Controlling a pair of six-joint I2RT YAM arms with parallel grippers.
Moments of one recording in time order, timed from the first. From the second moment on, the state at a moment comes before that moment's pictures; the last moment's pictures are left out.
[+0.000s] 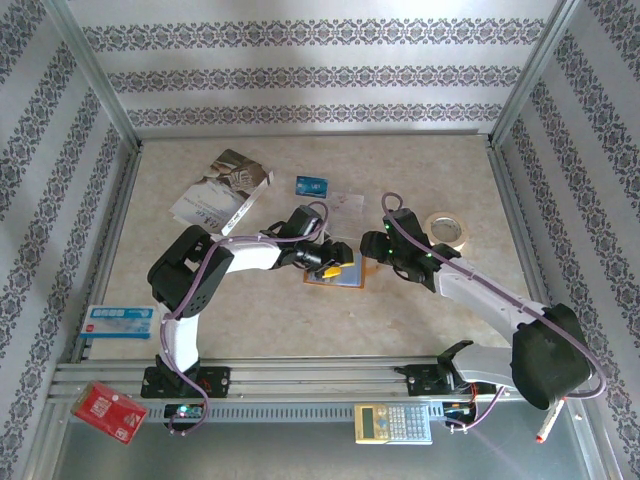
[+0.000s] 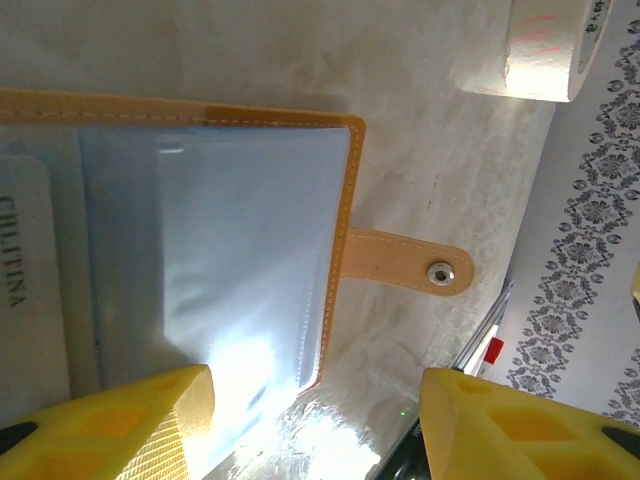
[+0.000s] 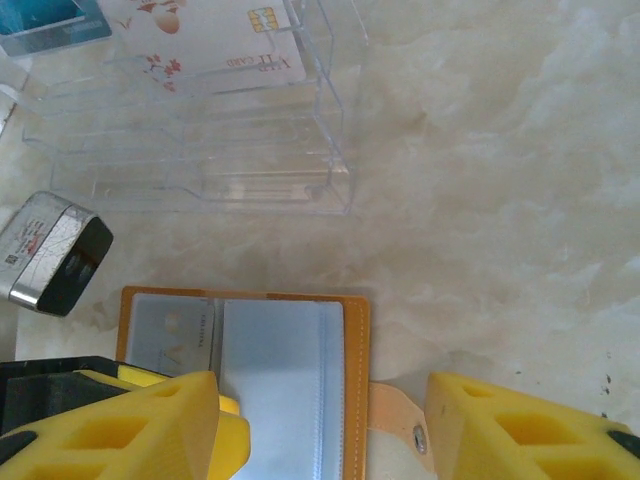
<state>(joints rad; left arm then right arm) -0.65 1.94 1.07 0.03 0.63 -1.01 0.50 1.23 0.73 -0.33 0.04 0.69</state>
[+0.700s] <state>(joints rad) -0.51 1.75 1.07 -0.31 0.43 -0.77 0.50 1.55 0.68 0.08 -0.41 0.87</state>
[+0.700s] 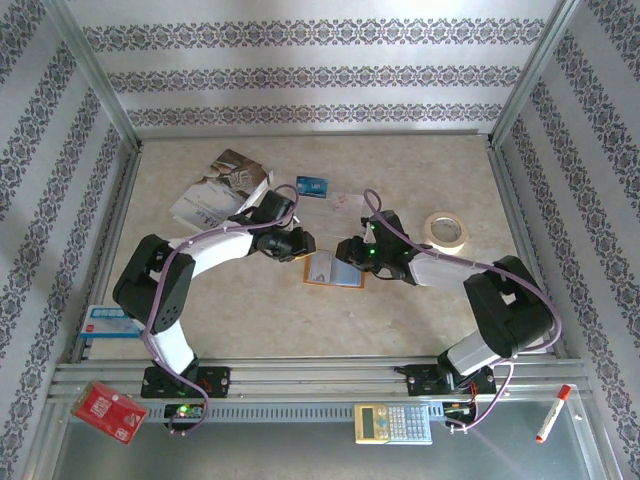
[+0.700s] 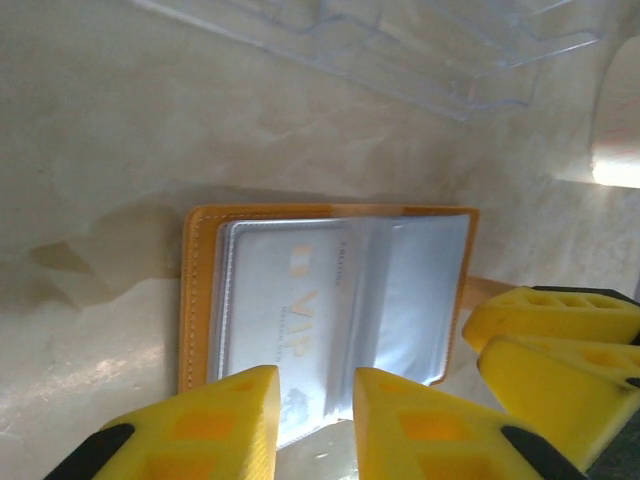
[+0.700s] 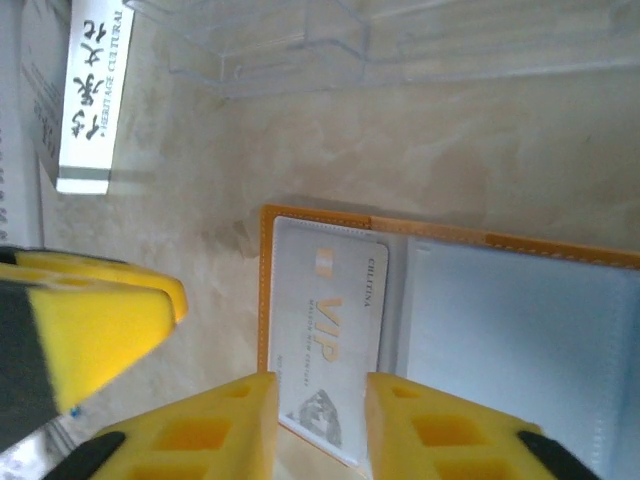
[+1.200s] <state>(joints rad) -0.51 1.84 1.06 -0.26 0.50 -0.80 0.54 1.67 0.71 0.09 -0.43 0.95</state>
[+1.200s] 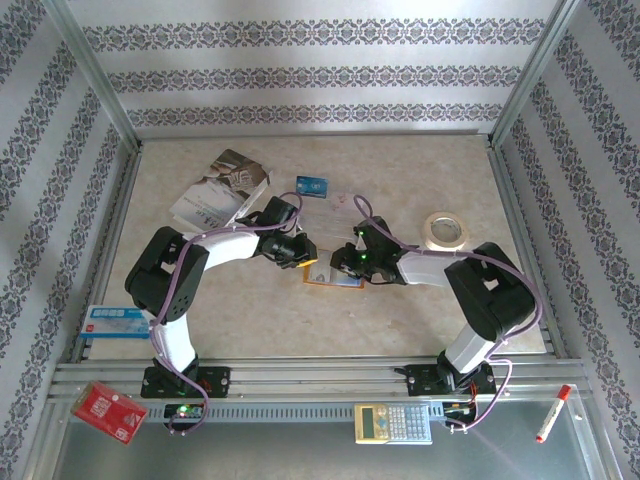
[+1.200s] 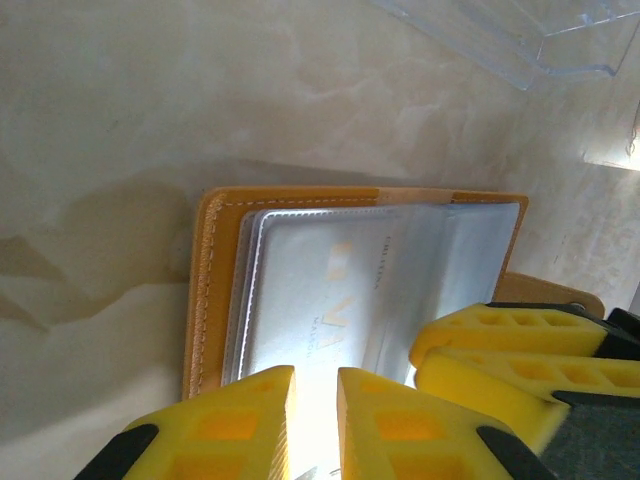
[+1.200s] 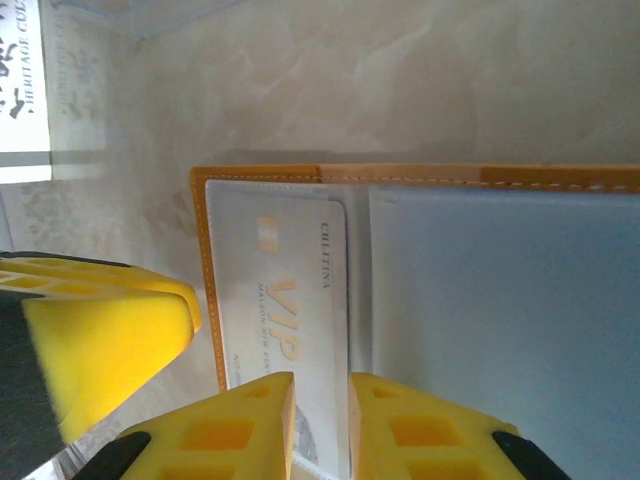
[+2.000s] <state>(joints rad) -0.51 1.85 1.01 -0.22 0.49 -0.82 0.52 1.72 0.75 0.03 -0.47 0.91</state>
